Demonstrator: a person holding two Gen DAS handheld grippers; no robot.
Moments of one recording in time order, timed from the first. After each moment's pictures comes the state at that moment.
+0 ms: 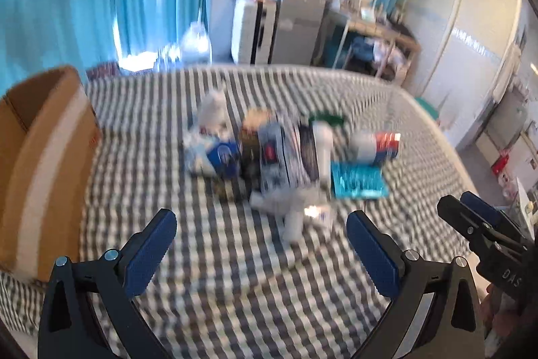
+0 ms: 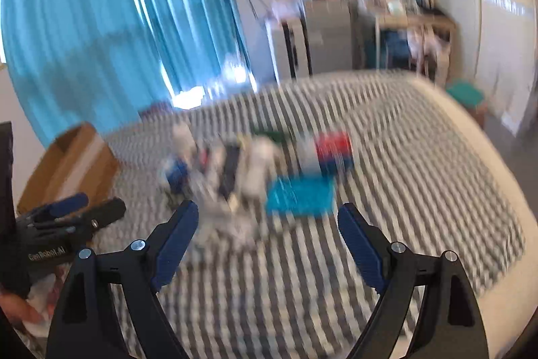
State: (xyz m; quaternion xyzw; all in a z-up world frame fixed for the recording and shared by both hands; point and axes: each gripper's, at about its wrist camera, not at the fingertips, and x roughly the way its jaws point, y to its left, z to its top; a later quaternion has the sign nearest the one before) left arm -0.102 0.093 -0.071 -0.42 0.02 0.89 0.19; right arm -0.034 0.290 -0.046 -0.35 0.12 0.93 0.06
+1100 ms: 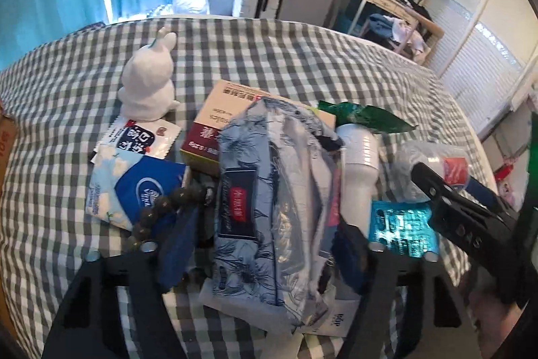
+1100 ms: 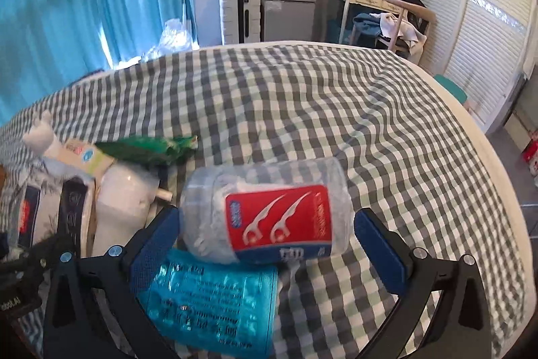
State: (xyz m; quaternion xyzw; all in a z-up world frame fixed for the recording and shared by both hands) left arm -0.229 0.163 -0.166 -0.48 -0.01 0.85 0.19; right arm -0.203 0.358 -0.140 -0.40 0.07 0.90 0.16
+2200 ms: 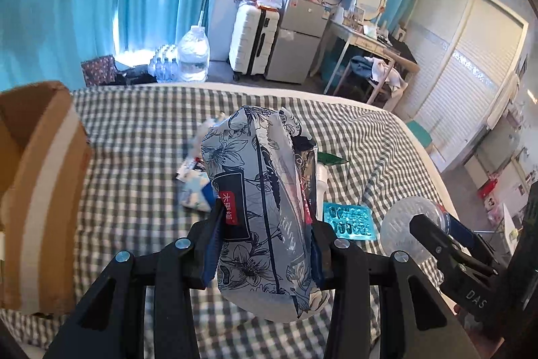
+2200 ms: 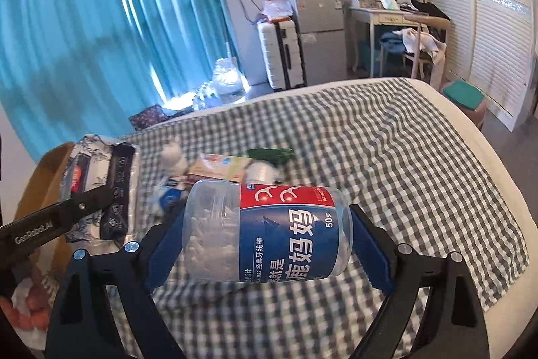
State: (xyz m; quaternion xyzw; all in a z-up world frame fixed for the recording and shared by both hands) left arm -0.150 0.075 -0.034 -0.41 -0.03 0.89 0.20; right arm -0.078 0.281 -0.020 -0.33 0.12 0.93 0.07
